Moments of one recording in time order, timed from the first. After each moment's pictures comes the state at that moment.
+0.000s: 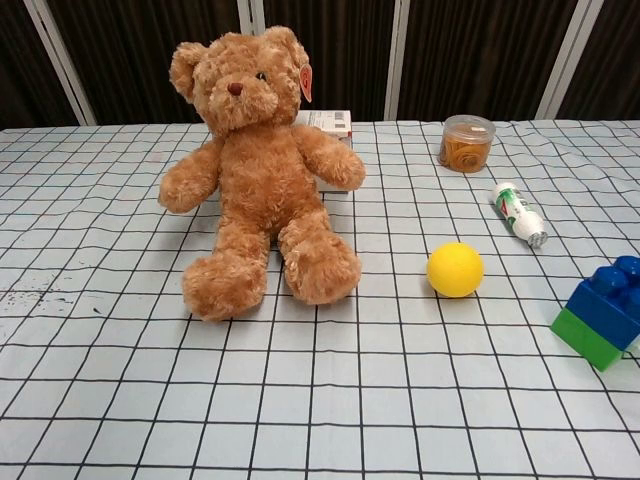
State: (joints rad) left arm -0.14 -1.18 -0.15 -1.67 1.27 1.42 0.03; right arm 0.09 -1.18 0.05 -1.47 -1.54 1.48 -0.01
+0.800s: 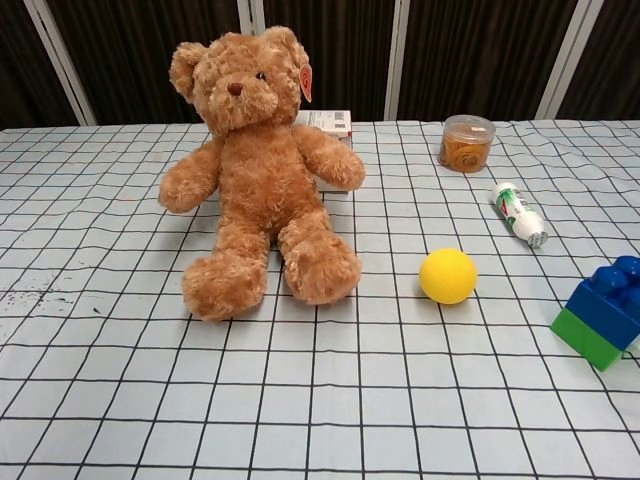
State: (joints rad) left arm -0.17 -1.19 -0.15 -1.65 1.27 1.35 0.01; right arm 0.08 -1.18 0.05 -1.47 -1.54 1.49 0.00
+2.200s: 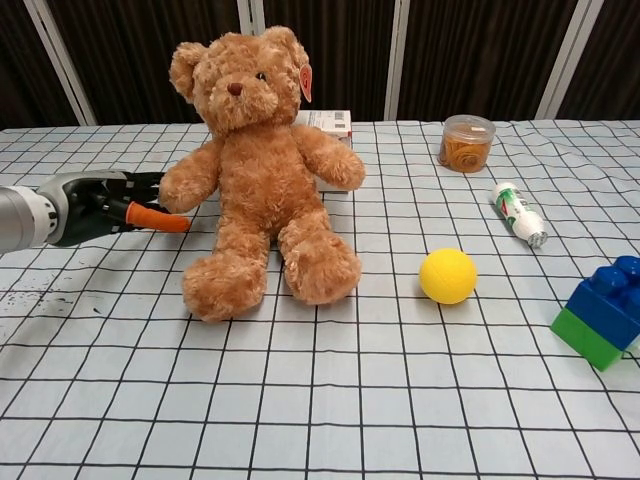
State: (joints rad) left arm -0.63 -1.54 -0.36 -1.32 1.06 0.55 -0.69; right arm 0.10 -1.18 0.06 -1.42 -1.50 1.44 0.07
